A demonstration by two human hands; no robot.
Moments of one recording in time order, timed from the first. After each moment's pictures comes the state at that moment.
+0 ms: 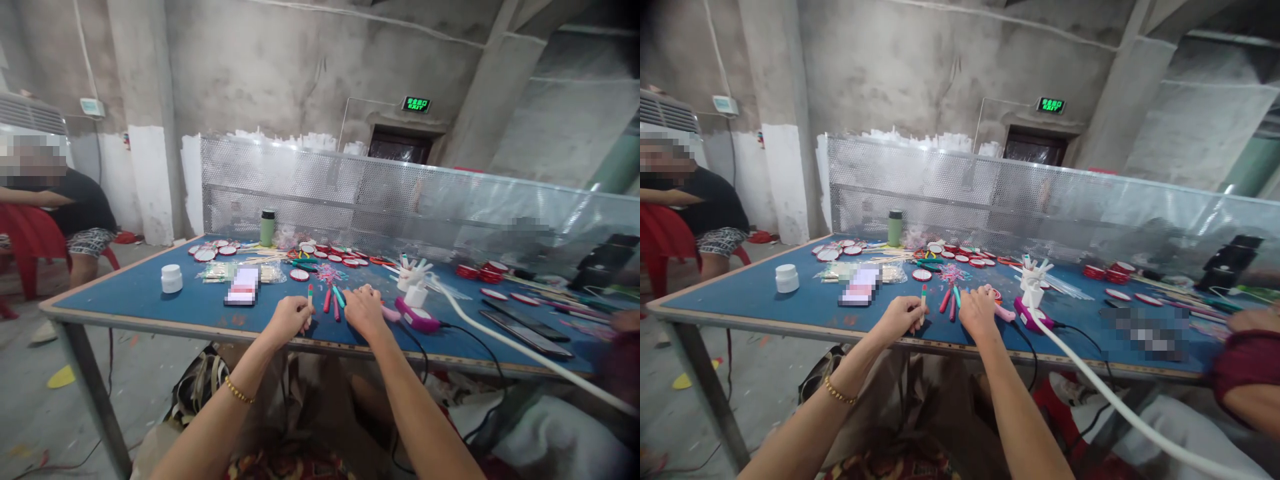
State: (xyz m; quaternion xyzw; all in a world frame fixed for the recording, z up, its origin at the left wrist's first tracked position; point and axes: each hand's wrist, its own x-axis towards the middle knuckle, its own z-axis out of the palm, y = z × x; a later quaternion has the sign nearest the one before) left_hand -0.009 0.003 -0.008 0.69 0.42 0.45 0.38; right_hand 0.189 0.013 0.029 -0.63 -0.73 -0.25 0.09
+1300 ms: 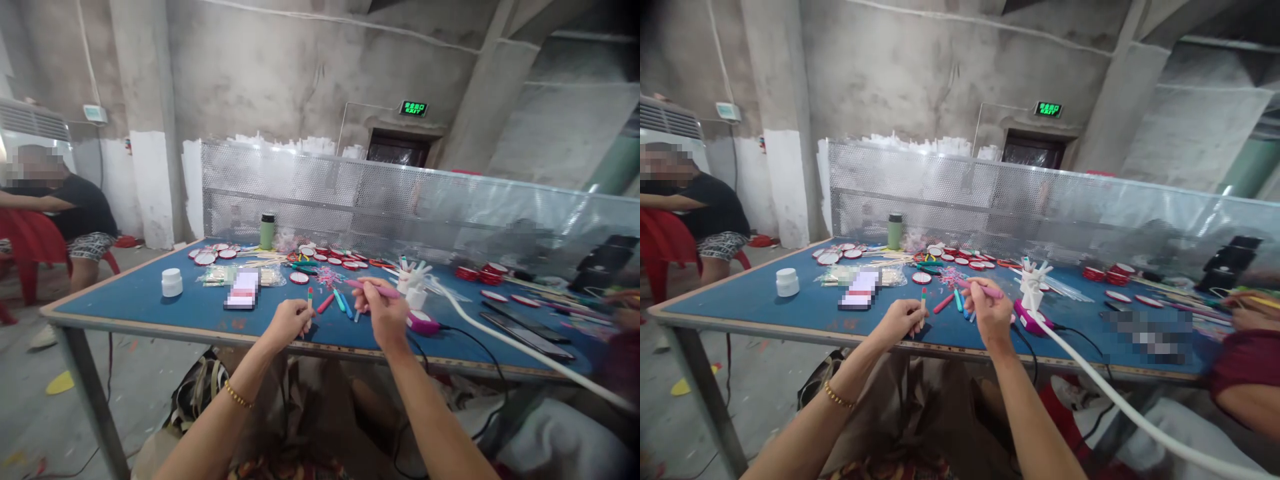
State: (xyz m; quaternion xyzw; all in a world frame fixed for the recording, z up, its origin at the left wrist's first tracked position) left_hand -0.009 0.006 -0.012 0.69 0.40 0.46 0.40; right_hand 0.186 -0.025 0.046 -0.36 -0.61 0.15 0.69
